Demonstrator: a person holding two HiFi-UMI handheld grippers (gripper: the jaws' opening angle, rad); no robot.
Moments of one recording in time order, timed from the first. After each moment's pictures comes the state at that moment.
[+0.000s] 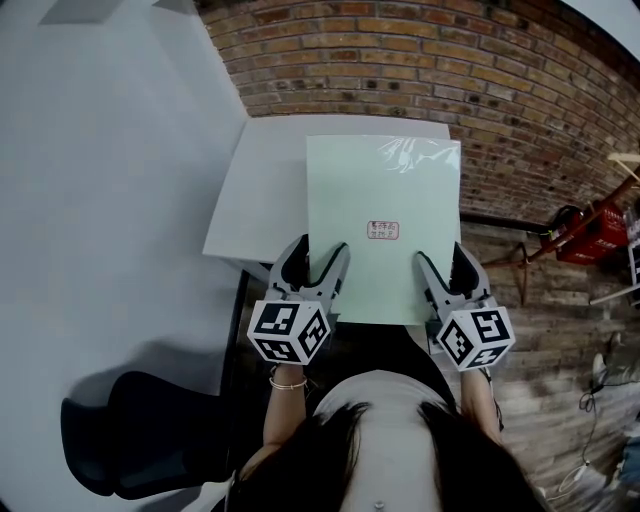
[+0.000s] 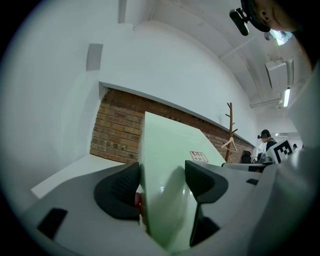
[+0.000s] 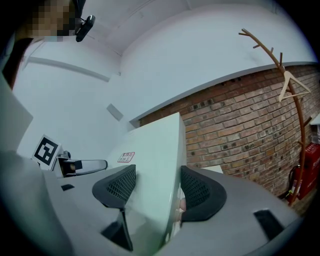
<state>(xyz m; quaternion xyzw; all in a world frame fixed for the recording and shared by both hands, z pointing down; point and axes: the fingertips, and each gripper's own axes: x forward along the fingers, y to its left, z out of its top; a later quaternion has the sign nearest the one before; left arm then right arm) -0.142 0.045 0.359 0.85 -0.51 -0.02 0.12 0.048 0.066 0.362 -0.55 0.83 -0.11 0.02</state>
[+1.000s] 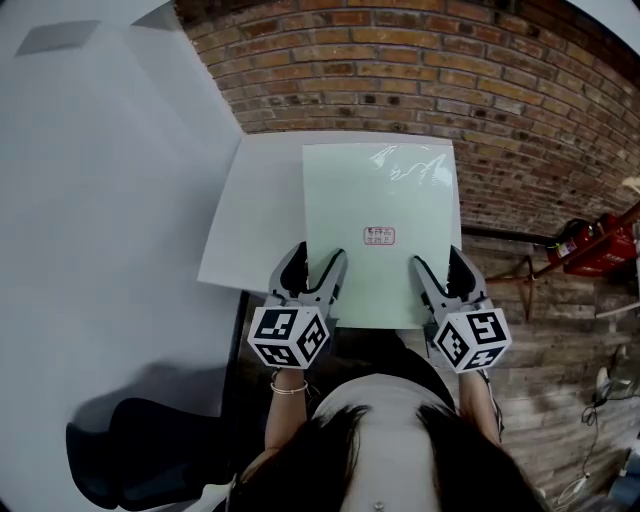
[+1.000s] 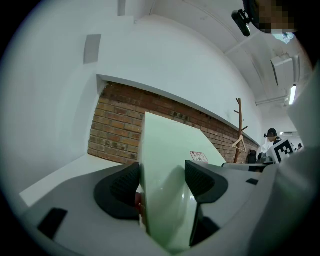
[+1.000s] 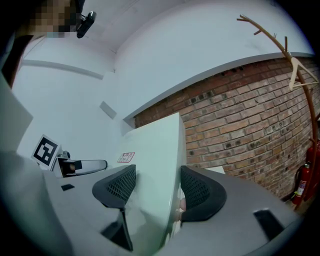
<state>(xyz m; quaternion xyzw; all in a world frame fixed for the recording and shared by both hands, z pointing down) -0.122 -0.039 0.371 0.84 -0.52 -0.01 0.13 0.068 -0.022 0.376 -0.54 0.83 -0.13 0.01</state>
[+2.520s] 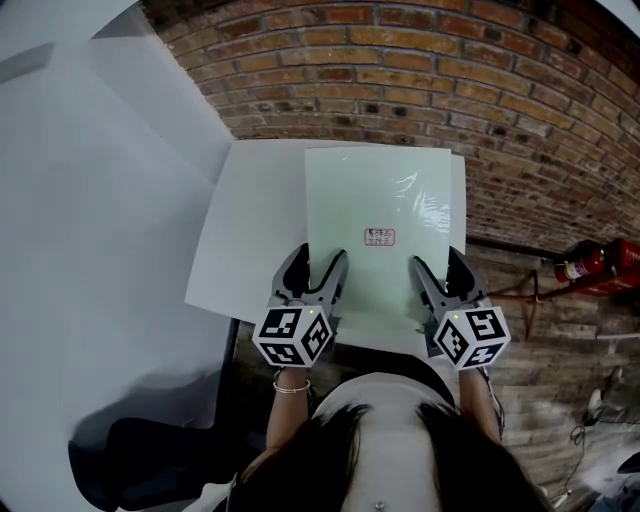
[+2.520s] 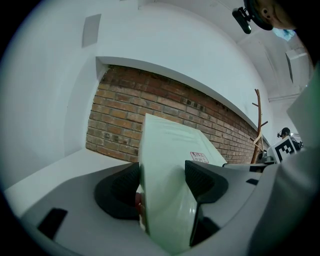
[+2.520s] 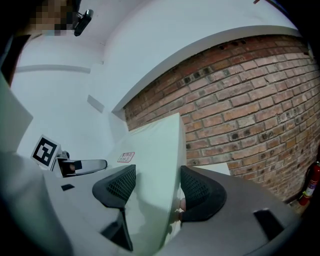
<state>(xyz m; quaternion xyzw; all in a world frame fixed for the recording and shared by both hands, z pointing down) -0.090 -0.167 0.405 0.82 -0.55 0.02 0.16 0.100 -0.160 0.411 -0.52 0.84 -0.17 -0.02</state>
